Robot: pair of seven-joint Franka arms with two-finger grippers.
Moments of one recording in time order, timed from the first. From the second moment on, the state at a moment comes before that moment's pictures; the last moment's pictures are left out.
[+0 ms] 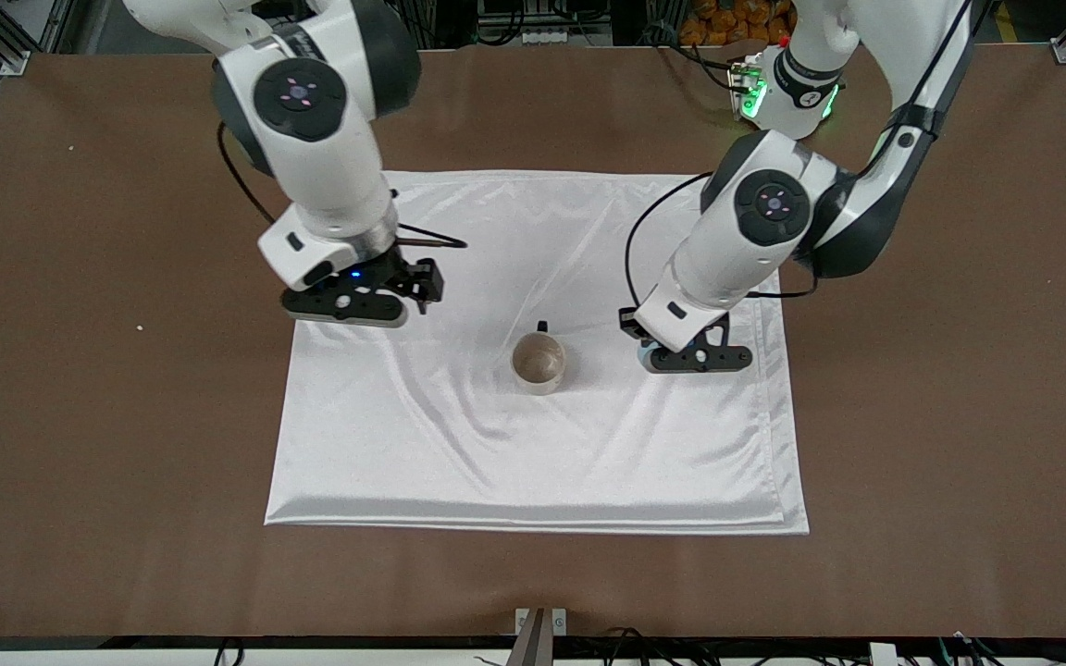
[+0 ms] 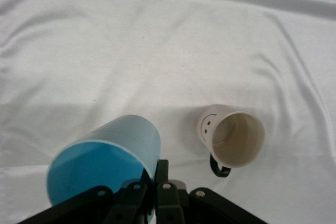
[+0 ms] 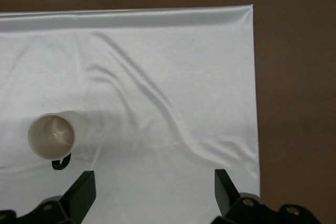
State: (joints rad) left arm -0.18 0.46 -0.45 -1.59 0.07 2.11 -0.69; right arm 0.50 0.29 0.02 -1.46 -0.09 1.78 0.61
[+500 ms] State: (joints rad) left arm -0.37 0.66 -0.43 -1.39 0.10 2.12 -0.86; right arm 0.22 0.19 0.02 -1.46 -0.02 1.69 0.23
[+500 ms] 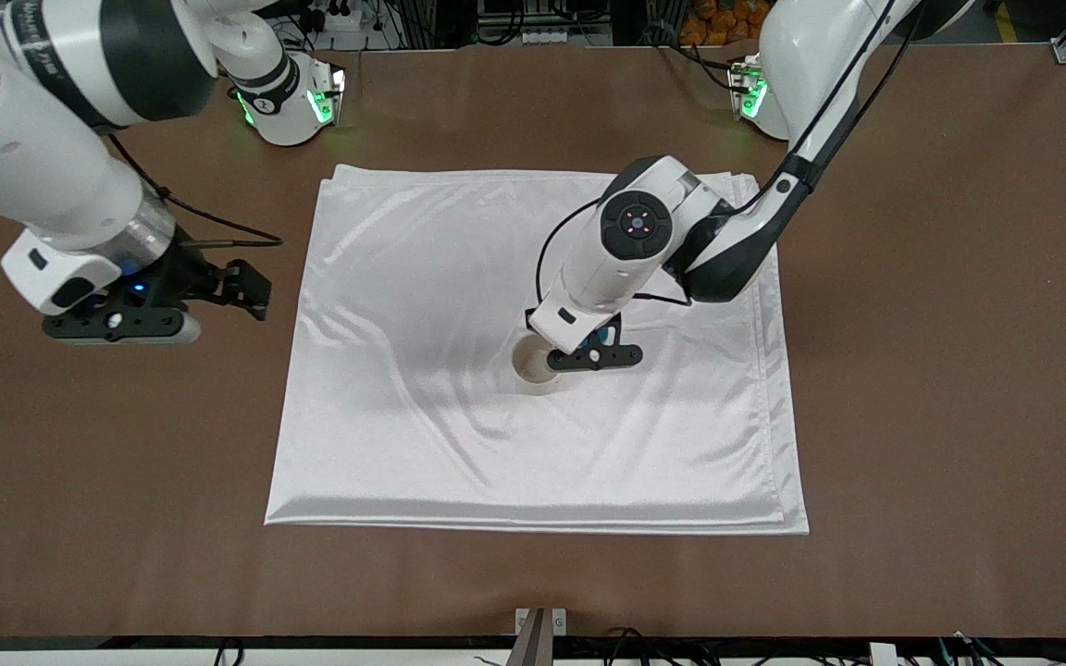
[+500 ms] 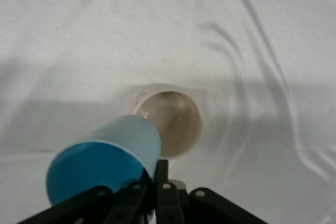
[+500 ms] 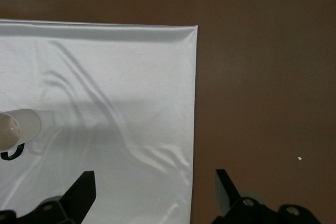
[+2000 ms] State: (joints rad) left arm -0.48 0.79 -0.35 -1.30 0.10 2.19 -0.89; right arm 0.05 0.15 -0.05 -1.43 0.03 1.62 -0.04
